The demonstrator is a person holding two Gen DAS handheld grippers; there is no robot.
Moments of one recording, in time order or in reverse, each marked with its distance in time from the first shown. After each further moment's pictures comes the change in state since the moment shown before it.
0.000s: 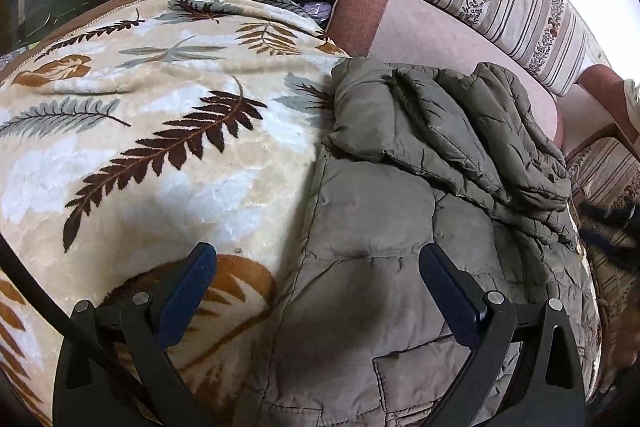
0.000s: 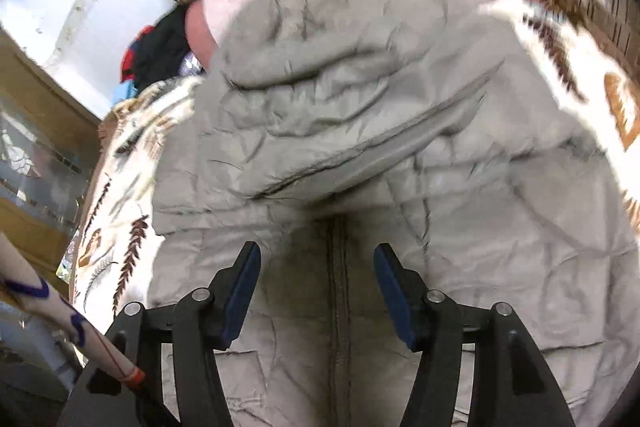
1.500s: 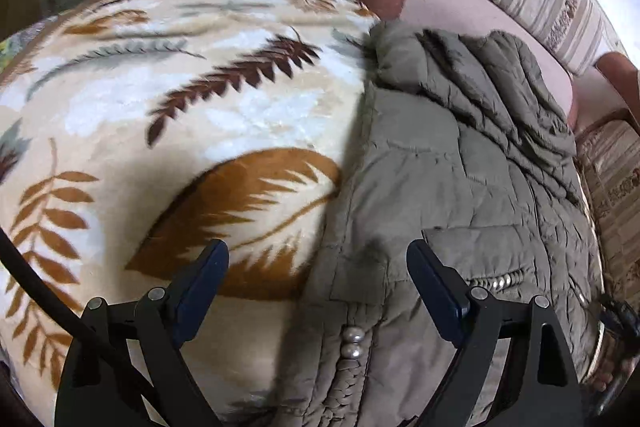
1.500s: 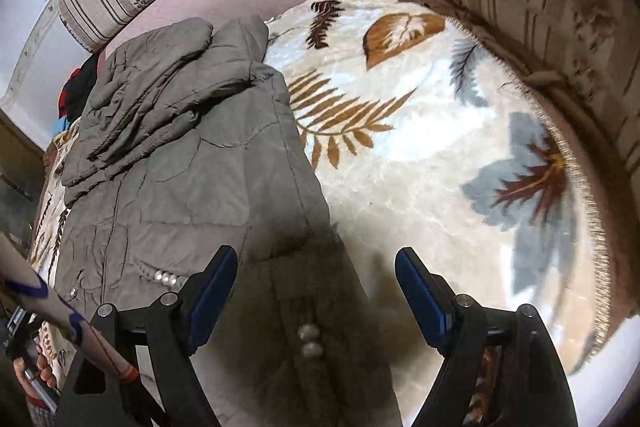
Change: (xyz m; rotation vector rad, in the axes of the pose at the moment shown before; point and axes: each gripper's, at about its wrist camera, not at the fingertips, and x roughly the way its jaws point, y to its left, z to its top) left arm -0.044 0.029 -0.051 -0.033 0.149 0.056; right arm -0.102 -0.229 -0.111 0.167 -0.002 -0.167
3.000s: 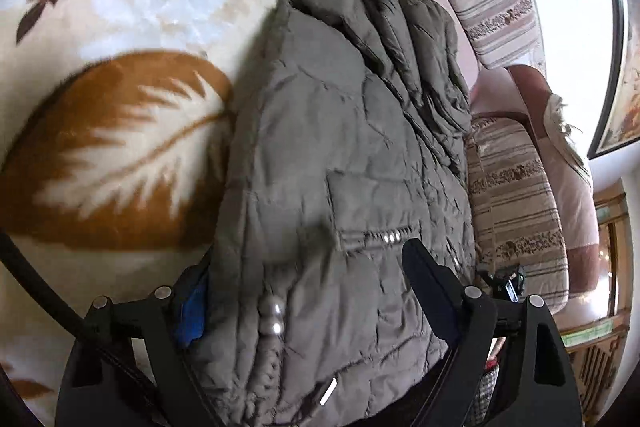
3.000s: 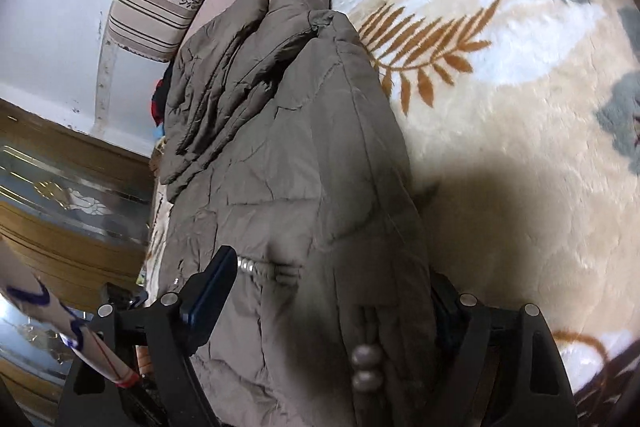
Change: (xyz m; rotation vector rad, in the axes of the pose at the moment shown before) left arm 0.028 0.016 0.006 -0.128 0.266 -0.514; right arm 0.032 -0.014 -0.010 0.131 0.140 0.491
